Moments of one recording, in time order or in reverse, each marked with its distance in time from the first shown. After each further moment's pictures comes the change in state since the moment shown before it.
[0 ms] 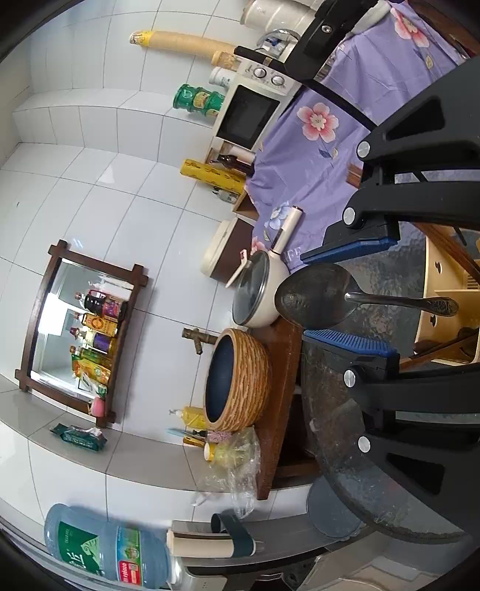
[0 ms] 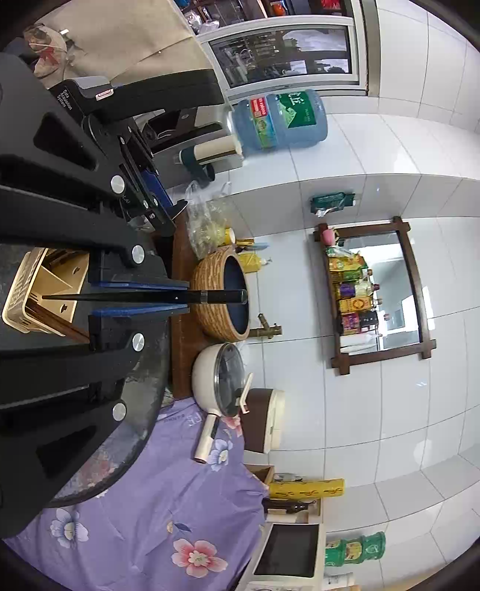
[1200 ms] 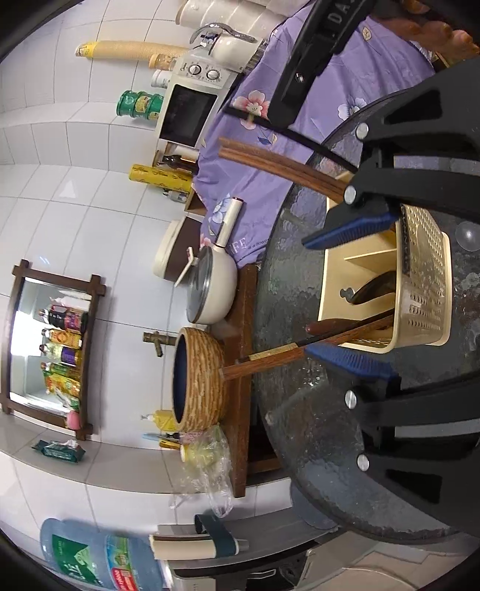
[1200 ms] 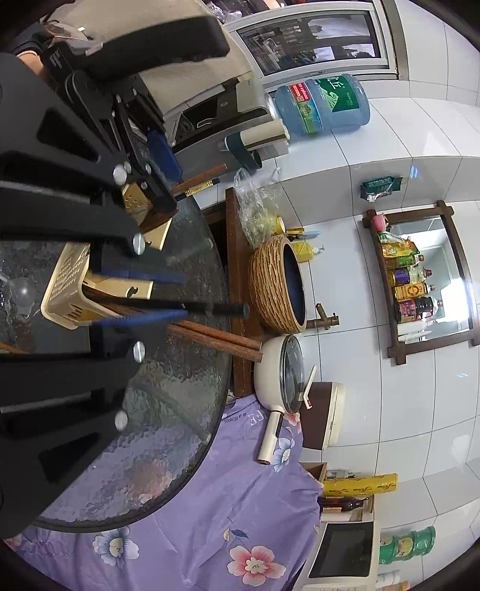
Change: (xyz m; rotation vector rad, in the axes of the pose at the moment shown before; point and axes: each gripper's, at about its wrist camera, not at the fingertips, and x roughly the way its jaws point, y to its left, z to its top) left arm -0.006 0.008 -0.085 0.118 0.090 0.013; right arm 0.037 -0.023 -0.093 0.040 0.140 -0.016
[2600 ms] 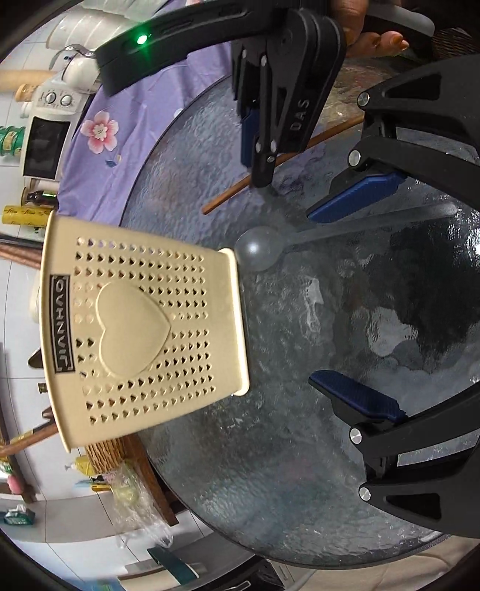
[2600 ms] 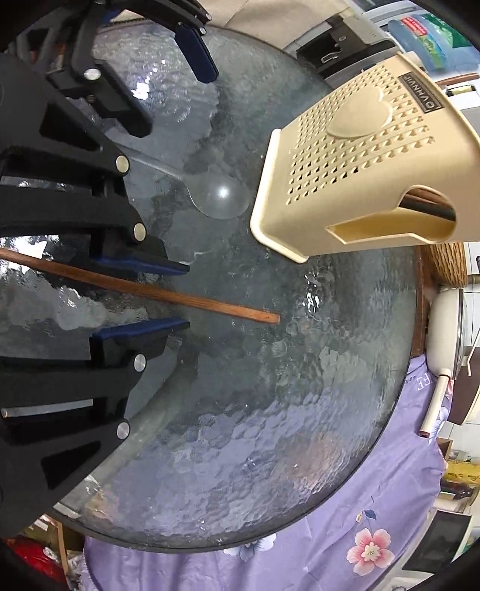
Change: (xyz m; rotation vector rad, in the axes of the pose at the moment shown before) left arm 0.008 -0.031 -0.155 0.203 0.443 -0.028; right arm 0.056 -0.029 -0.181 -0.004 0.546 -0.218
